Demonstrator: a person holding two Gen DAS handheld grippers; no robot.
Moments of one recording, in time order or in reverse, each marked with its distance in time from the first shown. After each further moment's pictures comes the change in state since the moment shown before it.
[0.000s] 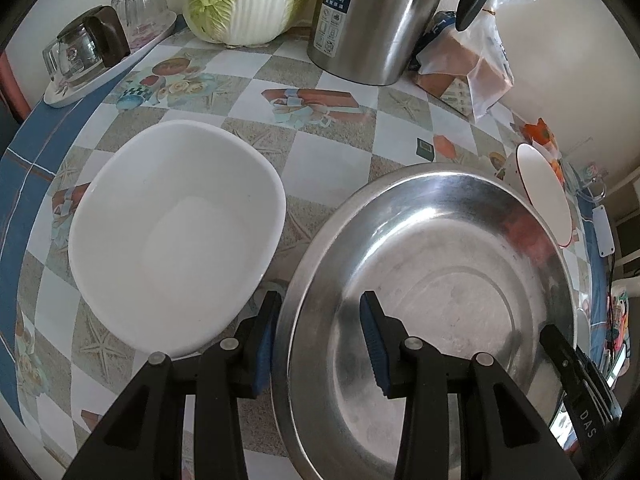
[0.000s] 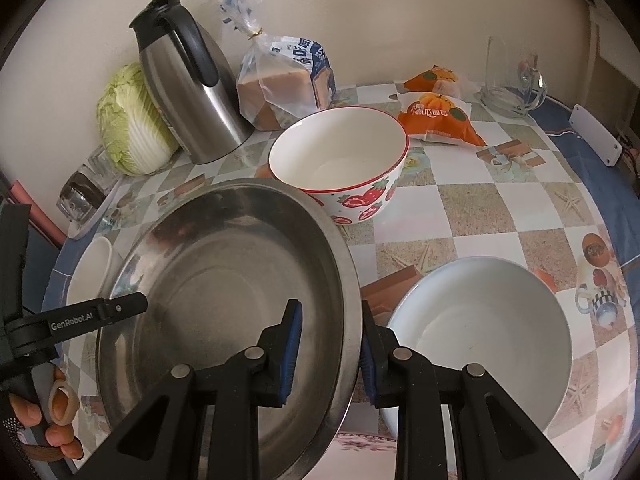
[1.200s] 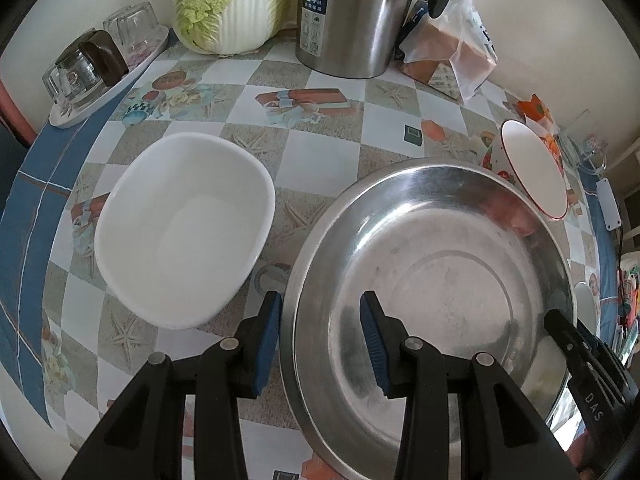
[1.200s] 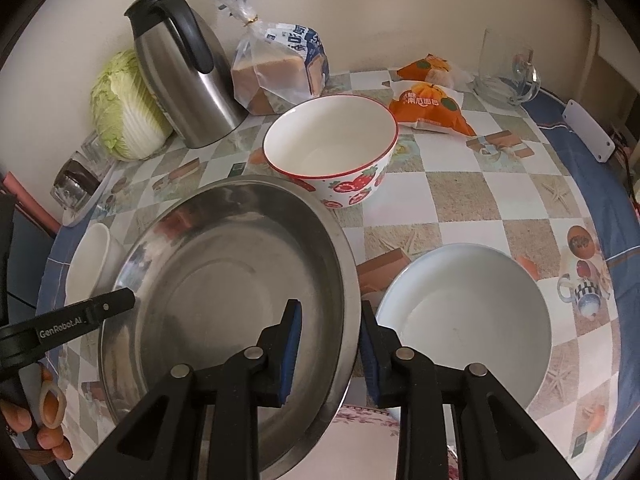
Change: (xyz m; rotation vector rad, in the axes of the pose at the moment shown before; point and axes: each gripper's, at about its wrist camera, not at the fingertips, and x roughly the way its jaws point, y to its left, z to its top) left arm -0.018 -0.012 -0.004 0.072 0.019 0.061; right arm -0.011 0.001 0.004 -0.010 0.071 -0.039
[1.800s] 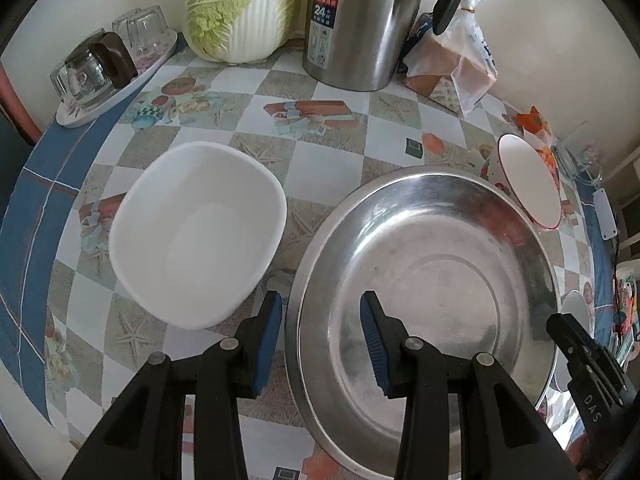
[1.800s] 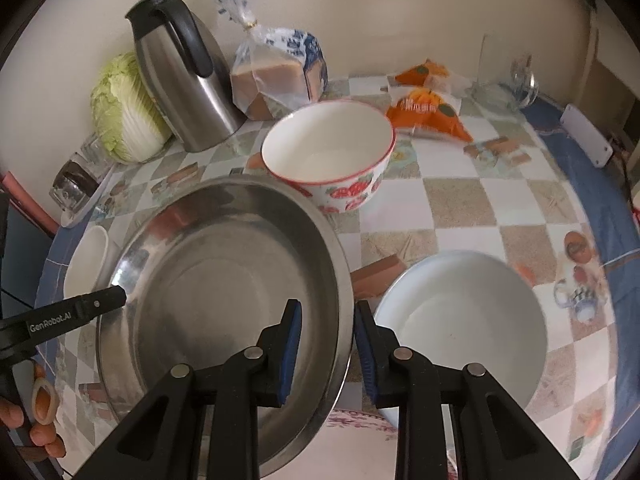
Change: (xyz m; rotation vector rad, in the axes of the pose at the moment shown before) left arm -0.015 0.005 0.001 -0.016 -0.025 -0.001; right arm -0.010 0.001 0.004 -0.018 -0.024 -0.015
